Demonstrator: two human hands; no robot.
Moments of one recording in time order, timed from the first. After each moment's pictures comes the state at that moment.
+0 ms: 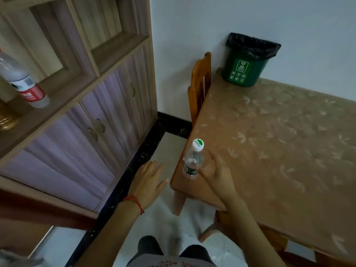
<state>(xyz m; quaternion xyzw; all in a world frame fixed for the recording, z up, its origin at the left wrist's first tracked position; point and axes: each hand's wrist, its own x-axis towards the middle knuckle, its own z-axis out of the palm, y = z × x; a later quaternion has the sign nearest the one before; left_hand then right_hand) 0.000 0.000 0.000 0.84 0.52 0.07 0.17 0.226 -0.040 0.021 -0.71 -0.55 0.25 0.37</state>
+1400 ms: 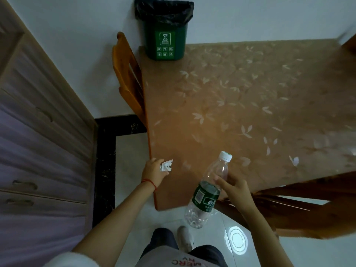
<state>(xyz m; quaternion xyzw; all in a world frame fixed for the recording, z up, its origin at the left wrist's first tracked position) 0.129 0.137 -0.070 0.82 0.41 0.01 0.39 0.253 -0.086 -0.003 -0.73 -0.19 0.32 0.56</state>
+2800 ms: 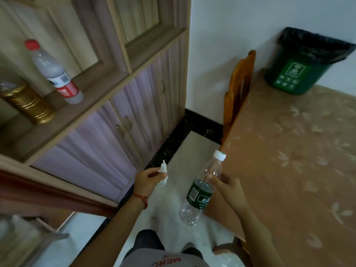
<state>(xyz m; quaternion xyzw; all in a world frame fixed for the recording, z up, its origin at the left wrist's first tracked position) -0.039 0.077 -0.031 0.43 0.65 0.39 0.49 0.205 0.039 -0.010 -0.63 -0.44 0.51 0.39</state>
